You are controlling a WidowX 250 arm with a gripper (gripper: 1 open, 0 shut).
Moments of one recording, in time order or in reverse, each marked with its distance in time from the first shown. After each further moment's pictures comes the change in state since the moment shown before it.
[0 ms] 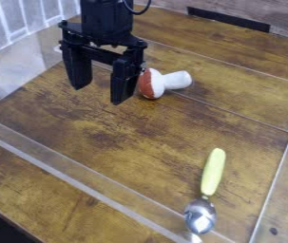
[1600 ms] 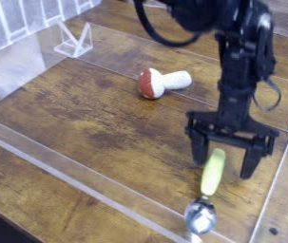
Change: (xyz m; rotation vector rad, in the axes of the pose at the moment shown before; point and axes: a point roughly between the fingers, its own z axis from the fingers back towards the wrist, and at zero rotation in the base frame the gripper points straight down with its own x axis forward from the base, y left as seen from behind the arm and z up) arm 0.072 -0.128 -0.102 -0.071 0.021 0.122
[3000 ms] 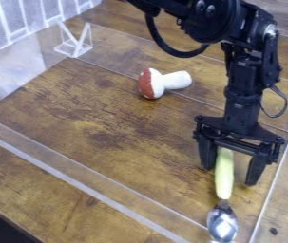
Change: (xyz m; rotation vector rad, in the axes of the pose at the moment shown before) arm -0.007 -0.006 -0.002 -0.012 0.084 -0.102
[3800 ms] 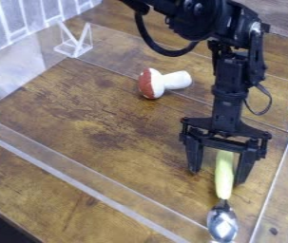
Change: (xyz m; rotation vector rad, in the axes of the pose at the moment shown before) arm -0.002 0.014 0.001 -0.011 0.038 0.155
